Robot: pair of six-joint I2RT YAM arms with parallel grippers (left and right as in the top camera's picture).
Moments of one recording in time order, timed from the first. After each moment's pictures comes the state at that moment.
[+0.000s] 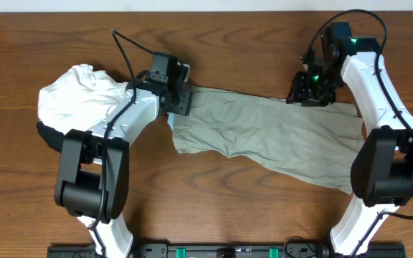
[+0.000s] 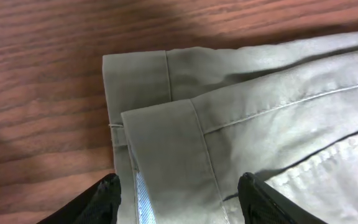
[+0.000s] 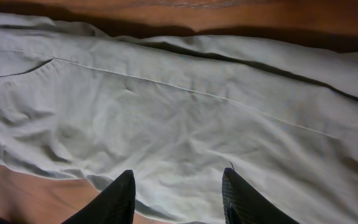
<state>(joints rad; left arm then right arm) -0.26 1.92 1.24 -0.47 0.12 -0.01 0.04 1.99 1.67 -1.19 -0.31 0.13</state>
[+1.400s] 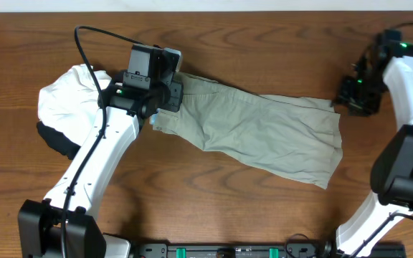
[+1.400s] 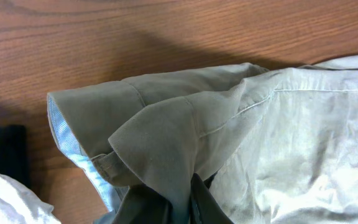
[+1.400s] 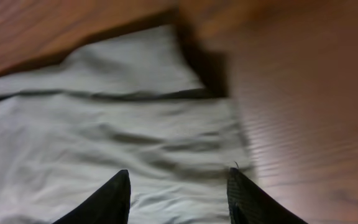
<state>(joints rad) -0.26 1.56 1.24 -0.62 0.12 -0.01 -0.24 1.99 1.63 -1.21 -0.15 0.22</state>
